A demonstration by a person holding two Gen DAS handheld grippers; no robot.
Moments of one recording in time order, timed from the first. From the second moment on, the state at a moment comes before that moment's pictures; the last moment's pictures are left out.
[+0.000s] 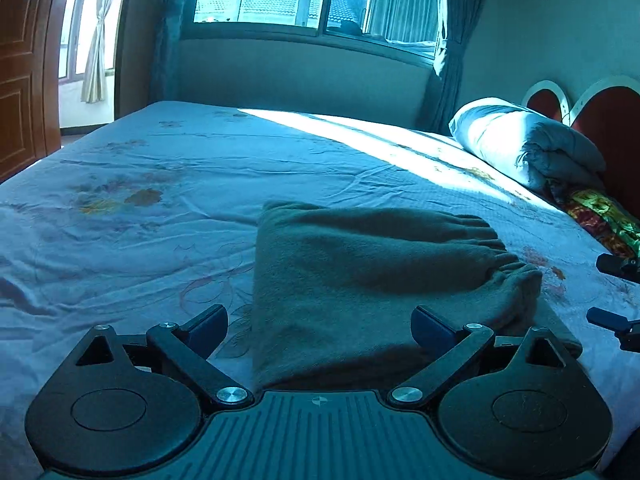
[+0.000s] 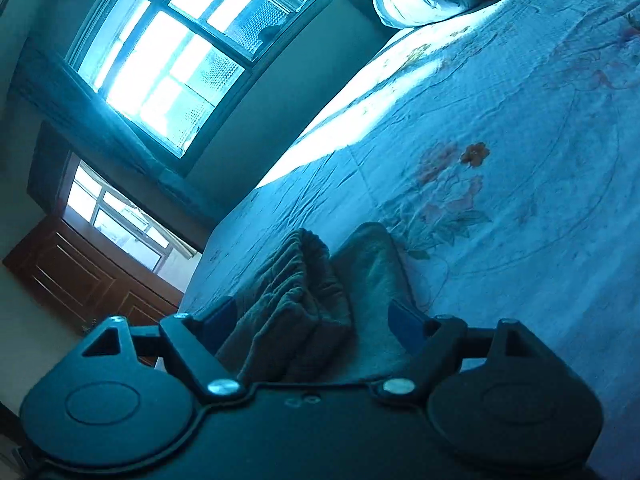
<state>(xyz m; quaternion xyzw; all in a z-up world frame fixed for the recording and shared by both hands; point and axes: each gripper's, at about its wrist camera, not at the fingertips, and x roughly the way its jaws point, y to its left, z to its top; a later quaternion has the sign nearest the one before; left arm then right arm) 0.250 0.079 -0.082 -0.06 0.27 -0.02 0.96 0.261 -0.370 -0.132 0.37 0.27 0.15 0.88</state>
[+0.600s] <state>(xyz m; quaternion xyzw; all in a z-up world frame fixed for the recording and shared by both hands) 0.251 0.101 -0.125 -0.07 0.31 -0.01 0.95 0.296 -0.338 -0.156 0.43 0.31 0.14 0.83</state>
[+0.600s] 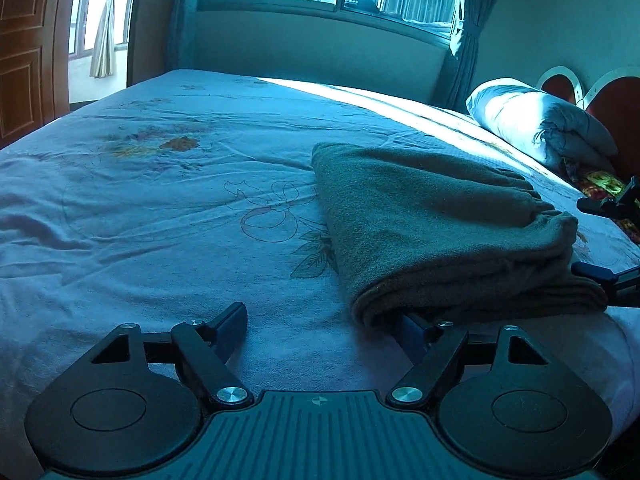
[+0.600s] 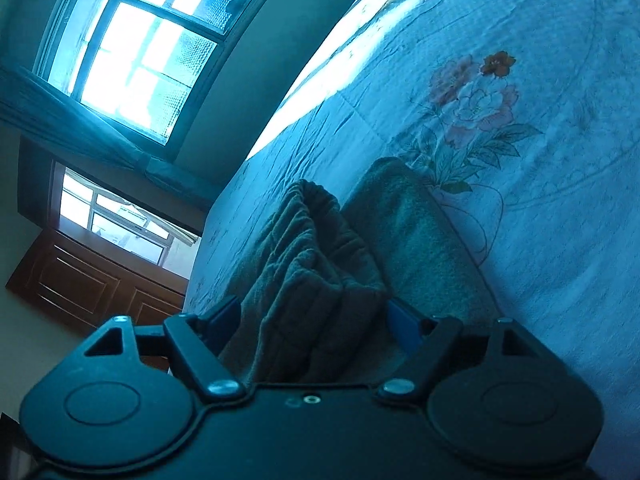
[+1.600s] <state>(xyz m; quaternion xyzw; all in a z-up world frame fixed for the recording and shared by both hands) 0.256 0.091 -0.132 -0.11 0.30 -0.05 0.95 0.271 -0.377 -0.175 0.48 0.32 0.13 0.81</state>
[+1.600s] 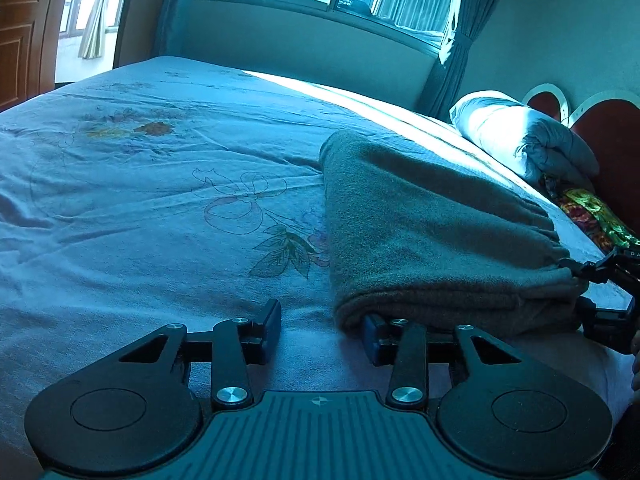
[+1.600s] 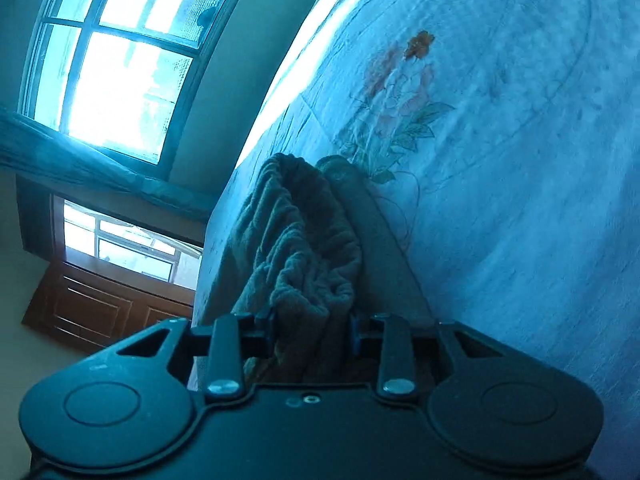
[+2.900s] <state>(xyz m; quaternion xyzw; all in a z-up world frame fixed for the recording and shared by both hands) 0.343 0.112 -0.104 -0.14 0.31 -0.07 0.94 0.312 -0.362 -0.092 0.24 0.28 0.14 0.92</state>
